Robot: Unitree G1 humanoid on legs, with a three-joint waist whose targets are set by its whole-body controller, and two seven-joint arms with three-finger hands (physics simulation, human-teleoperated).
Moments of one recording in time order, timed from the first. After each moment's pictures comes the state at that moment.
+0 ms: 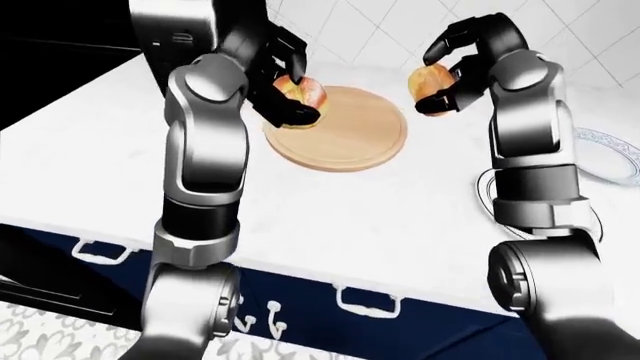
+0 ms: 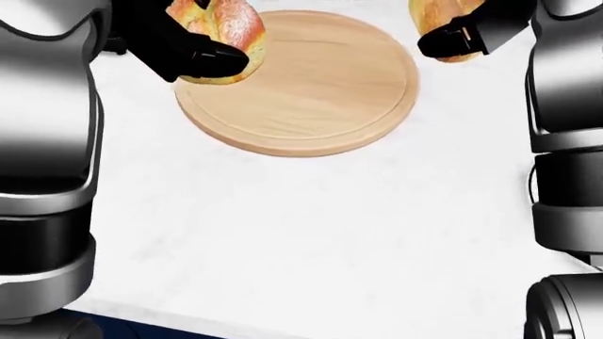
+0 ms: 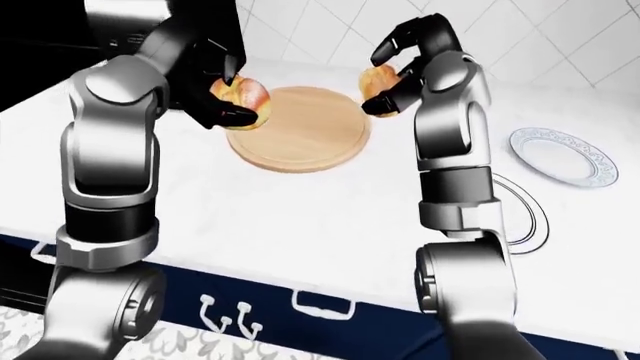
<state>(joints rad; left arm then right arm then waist) -1.14 0.18 0.00 0.05 0.55 0.90 -0.58 -1.16 -0.37 -0.09 0.41 -0.54 0.69 0.31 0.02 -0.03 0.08</state>
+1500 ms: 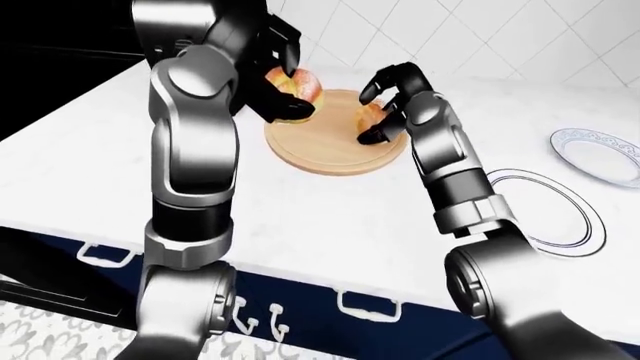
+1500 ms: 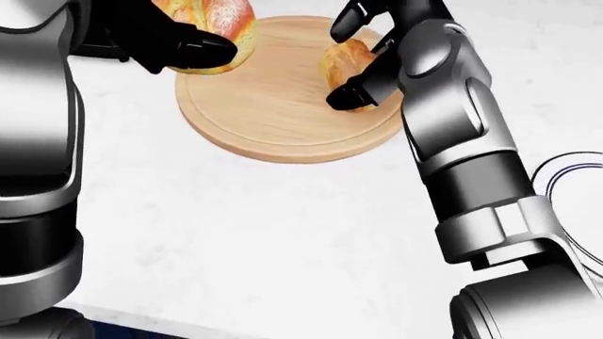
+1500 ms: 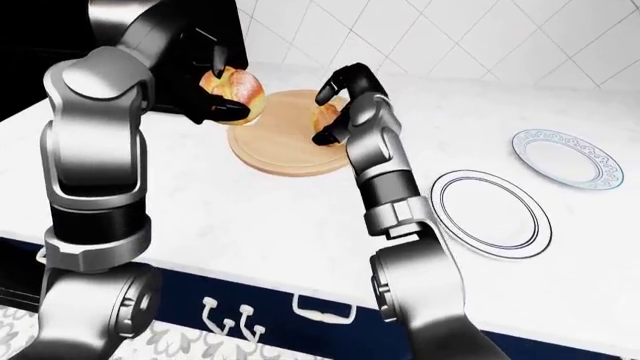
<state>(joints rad) -1.14 0.20 0.01 0.00 0.56 0.90 -0.60 -1.21 -0.16 -0.01 0.77 -0.55 0.51 0.11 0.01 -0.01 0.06</state>
